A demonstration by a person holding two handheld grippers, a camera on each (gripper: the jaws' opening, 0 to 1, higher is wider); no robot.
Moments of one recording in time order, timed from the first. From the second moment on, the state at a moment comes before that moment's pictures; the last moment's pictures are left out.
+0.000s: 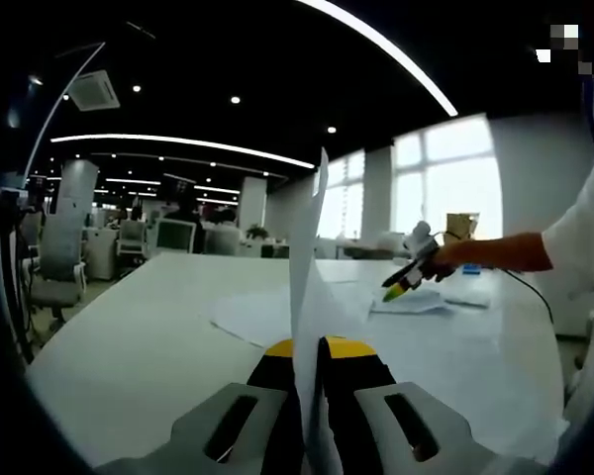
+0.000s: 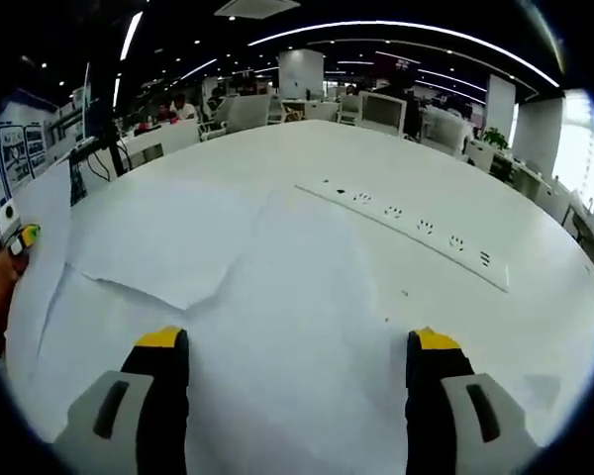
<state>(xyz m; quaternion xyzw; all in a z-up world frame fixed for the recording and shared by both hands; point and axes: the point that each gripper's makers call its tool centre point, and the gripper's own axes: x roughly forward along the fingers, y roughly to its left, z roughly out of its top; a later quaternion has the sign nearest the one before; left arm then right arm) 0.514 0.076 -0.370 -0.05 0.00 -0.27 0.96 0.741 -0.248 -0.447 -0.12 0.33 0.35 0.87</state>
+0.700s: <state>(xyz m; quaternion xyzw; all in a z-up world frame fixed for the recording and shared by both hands) 0.511 0.074 -0.371 -0.04 0.00 -0.27 0.96 0.742 -0.246 -0.448 -0.12 0.31 0.35 0.87</state>
